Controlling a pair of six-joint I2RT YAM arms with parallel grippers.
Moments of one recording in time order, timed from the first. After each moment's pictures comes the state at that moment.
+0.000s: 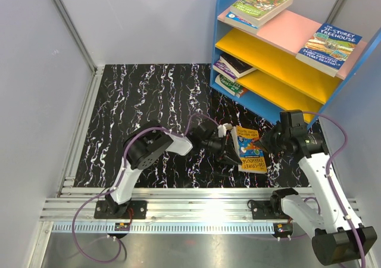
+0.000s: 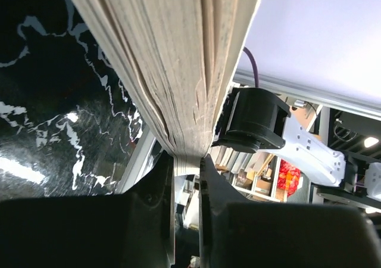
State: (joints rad) left arm -0.90 2.14 1.09 0.62 0.87 -1.31; right arm 0.17 0.90 0.92 -0.95 -0.12 1.02
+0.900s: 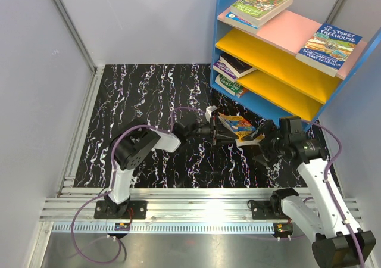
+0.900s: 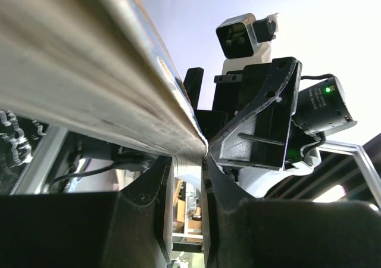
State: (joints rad) left arm -0.80 2.02 0.96 1.06 0.78 -1.77; right arm 0.17 0.84 0.80 -0.91 -0.29 1.12
